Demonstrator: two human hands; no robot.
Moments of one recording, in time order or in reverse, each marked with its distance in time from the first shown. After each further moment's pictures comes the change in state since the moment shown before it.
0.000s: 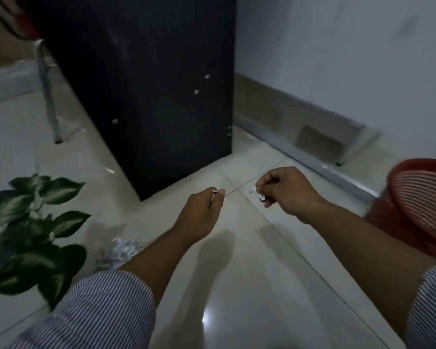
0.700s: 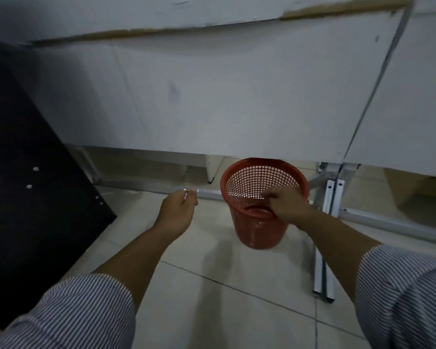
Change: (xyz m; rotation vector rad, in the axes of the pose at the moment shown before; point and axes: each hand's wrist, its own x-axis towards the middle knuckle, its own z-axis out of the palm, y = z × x) left_hand 0.034 0.216 0.135 -0.023 -0.248 0.188; right_hand -0.127 0.116 -0.232 -0.223 0.526 0.273
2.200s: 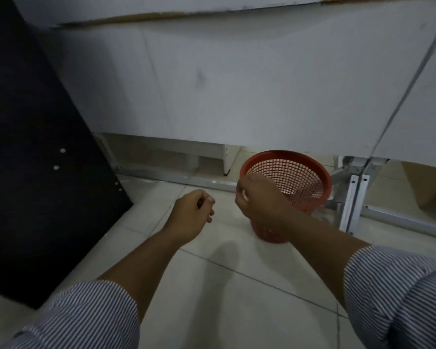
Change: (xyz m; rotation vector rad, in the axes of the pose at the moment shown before) left_hand -0.026 -0.045 -0.030 -0.051 -0.132 0.044; right_hand -0.030 -0.080 0.079 -0.418 0.151 -0.526
